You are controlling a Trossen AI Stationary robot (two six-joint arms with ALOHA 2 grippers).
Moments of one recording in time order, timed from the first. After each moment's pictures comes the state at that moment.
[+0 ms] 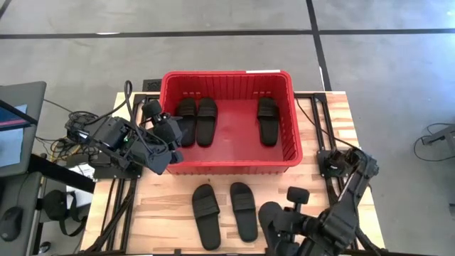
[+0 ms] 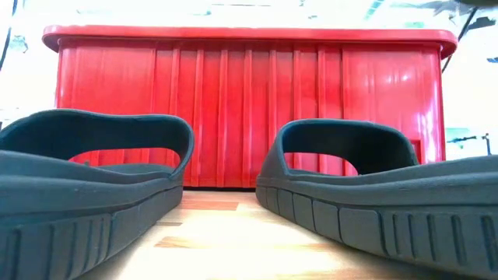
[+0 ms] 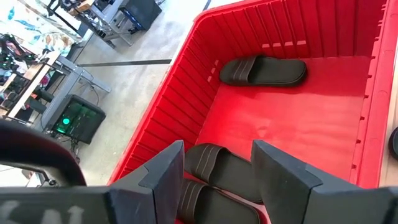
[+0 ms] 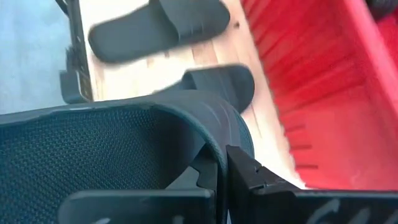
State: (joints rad) left arm -0.43 1.51 2.01 -1.57 -0.96 -0.40; right arm 0.91 1.95 2.10 -1.57 0.58 1.01
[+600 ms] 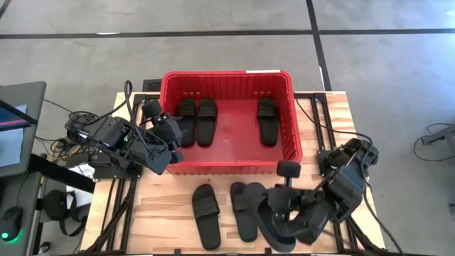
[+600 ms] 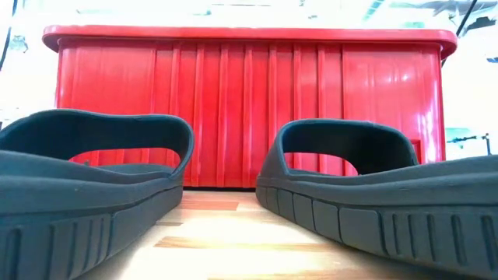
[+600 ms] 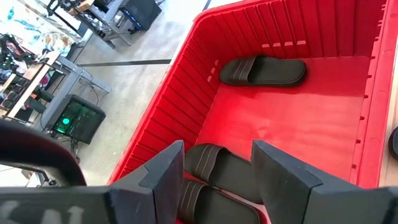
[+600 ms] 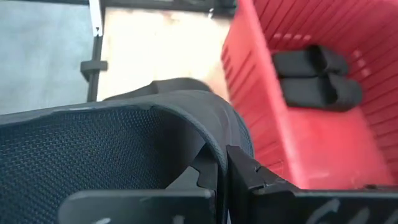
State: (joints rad) left arm -0.43 1.51 2.01 -1.57 -0.96 -0.40; right arm 0.76 1.89 2.35 -1.54 0.64 0.59
